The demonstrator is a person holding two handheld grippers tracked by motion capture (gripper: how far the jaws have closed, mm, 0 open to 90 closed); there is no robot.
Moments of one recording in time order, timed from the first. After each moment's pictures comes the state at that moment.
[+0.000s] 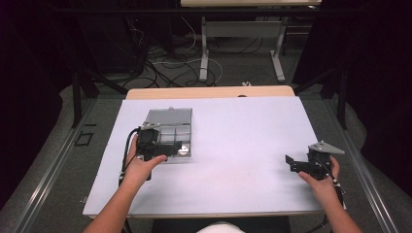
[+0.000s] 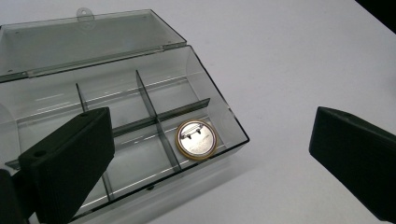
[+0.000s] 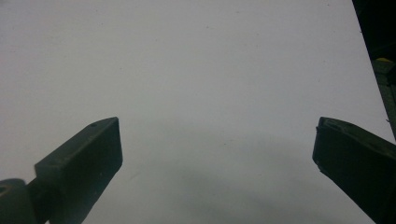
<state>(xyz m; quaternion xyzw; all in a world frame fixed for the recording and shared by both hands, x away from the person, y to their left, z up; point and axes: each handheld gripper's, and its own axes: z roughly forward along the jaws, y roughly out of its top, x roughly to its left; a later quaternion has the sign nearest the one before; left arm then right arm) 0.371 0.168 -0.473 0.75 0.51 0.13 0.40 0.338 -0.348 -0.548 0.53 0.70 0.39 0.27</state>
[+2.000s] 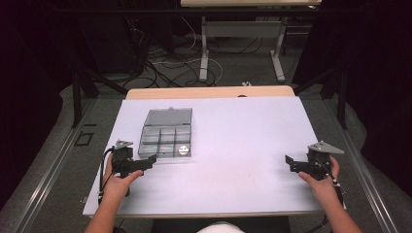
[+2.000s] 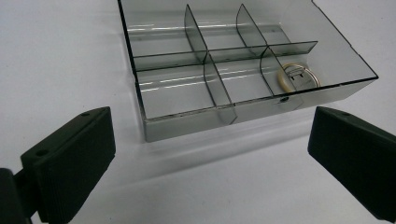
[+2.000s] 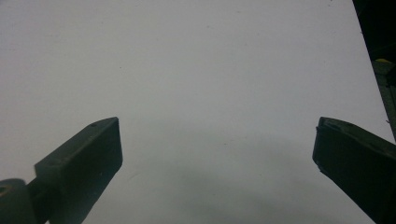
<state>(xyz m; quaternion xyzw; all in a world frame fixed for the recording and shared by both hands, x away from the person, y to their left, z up) 0.350 0.242 -0.530 0.71 0.57 0.16 0.38 0.338 -0.348 -0.549 0.53 0.70 0.39 0.27</state>
